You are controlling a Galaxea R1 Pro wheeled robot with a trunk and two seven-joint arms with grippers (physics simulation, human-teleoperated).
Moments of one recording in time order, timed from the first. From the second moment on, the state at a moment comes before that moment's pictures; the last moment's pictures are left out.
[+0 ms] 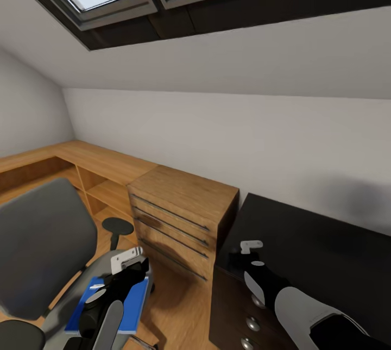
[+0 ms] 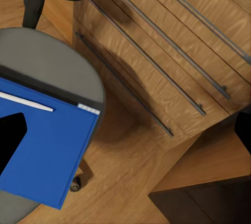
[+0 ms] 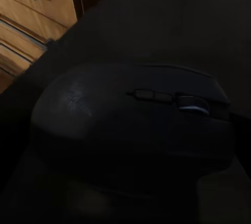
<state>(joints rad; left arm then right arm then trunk) -0.11 -0.11 -0.09 -1.61 0.40 0.59 0.47 -0.78 0.06 0.35 -0.21 -0.29 0.01 -0.13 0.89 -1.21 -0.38</state>
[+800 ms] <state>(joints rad) -0.11 -0.11 -0.09 -1.61 0.40 0.59 0.47 -0.78 0.06 0.36 -0.21 -0.28 0.02 -0.13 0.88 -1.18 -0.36</state>
